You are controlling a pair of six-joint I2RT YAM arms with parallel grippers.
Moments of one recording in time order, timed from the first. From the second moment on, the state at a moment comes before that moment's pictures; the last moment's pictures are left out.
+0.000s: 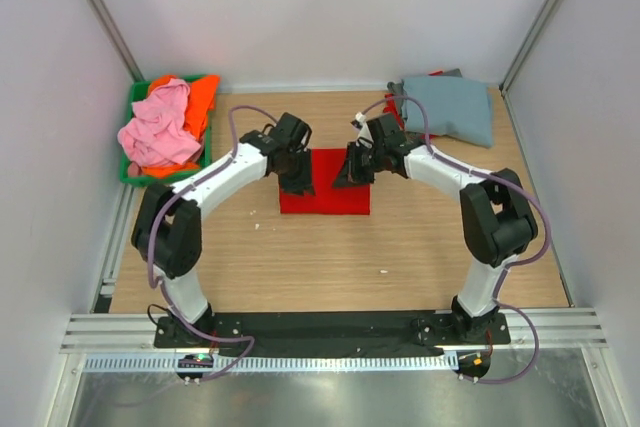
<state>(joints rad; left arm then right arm) -0.58 1.77 1.48 -0.77 0.11 -0.60 0.46 1.80 1.28 -0.32 -0.52 0.55</state>
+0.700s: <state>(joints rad) -0.58 1.71 1.28 -0.75 -0.01 -0.57 0.46 1.73 1.20 -0.57 -0.32 0.45</state>
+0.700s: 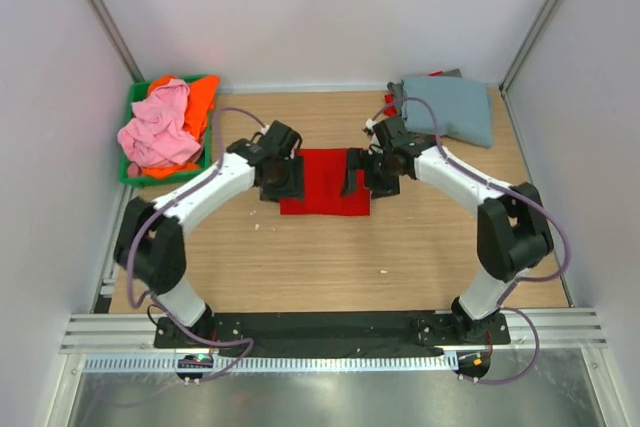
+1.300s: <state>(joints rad) -0.58 0.87 1.00 -0.96 -0.19 -0.55 0.11 1.80 1.29 -0.47 -0.41 0.38</state>
